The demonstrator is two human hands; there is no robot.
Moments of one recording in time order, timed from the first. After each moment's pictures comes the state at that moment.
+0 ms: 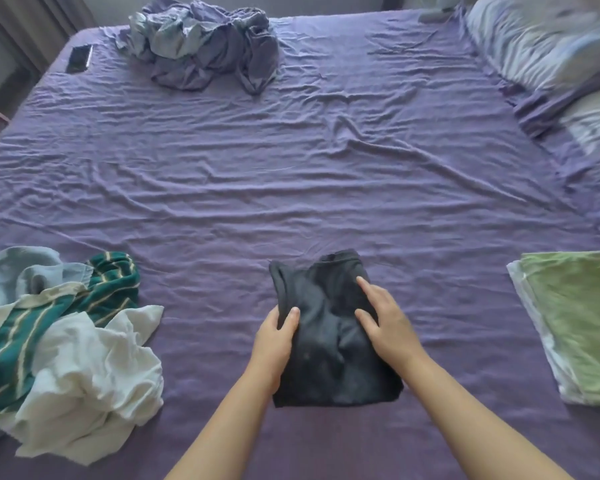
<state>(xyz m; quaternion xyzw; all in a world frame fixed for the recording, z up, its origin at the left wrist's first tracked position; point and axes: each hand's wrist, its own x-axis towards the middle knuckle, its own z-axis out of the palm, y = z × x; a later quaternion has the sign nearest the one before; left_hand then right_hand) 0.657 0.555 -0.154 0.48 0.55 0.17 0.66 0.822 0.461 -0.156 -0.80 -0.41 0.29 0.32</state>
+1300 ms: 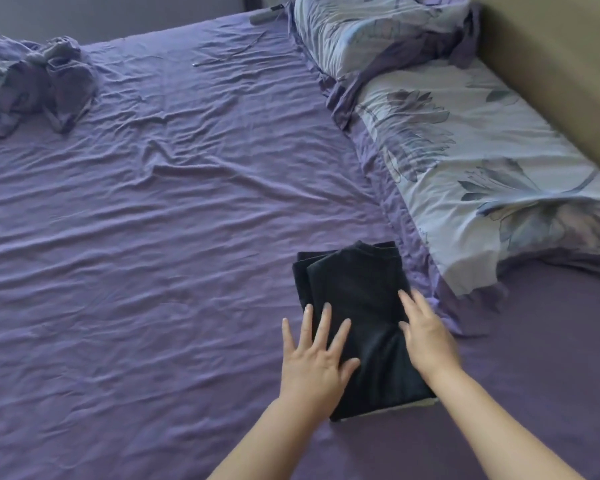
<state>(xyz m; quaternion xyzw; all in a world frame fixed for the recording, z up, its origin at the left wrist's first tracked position) 1.025 0.293 -0.187 0.96 0.22 -0.14 0.11 1.181 0.173 -0.205 -0.93 -0.28 0.19 0.13</state>
